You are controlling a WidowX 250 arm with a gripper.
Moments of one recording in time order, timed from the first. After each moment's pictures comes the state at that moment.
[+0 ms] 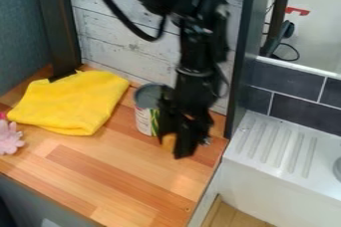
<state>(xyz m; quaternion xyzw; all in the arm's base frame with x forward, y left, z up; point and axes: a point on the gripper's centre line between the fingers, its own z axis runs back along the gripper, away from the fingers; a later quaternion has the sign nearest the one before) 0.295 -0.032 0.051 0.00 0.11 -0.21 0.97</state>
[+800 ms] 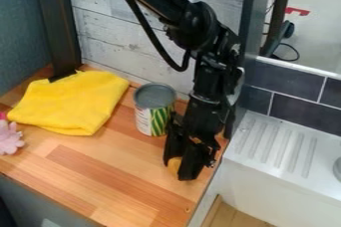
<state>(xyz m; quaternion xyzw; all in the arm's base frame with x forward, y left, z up) 0.301 -0.027 0.008 -0.01 0.20 -0.21 0.96</state>
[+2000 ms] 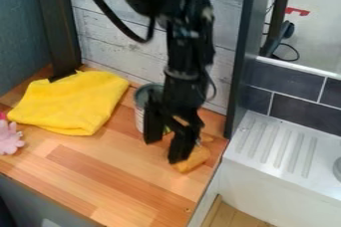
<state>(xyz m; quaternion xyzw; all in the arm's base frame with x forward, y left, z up) 0.286 -0.006 0.058 0.00 0.10 -0.14 0.99</state>
